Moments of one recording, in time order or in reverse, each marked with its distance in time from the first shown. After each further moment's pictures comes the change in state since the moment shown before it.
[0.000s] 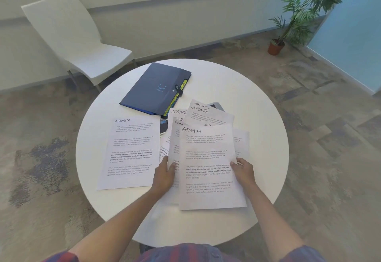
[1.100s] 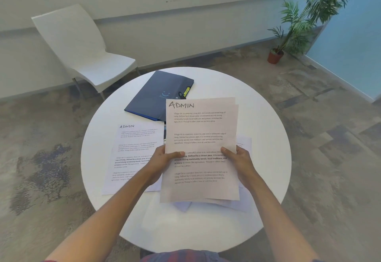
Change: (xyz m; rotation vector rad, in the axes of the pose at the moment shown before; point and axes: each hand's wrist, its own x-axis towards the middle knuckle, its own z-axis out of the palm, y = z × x) left_hand 0.000 0.077 -0.062 -0.491 -0.396 -0.004; right_hand -0.040 -0.082 0.011 0.392 -0.308 -0.163
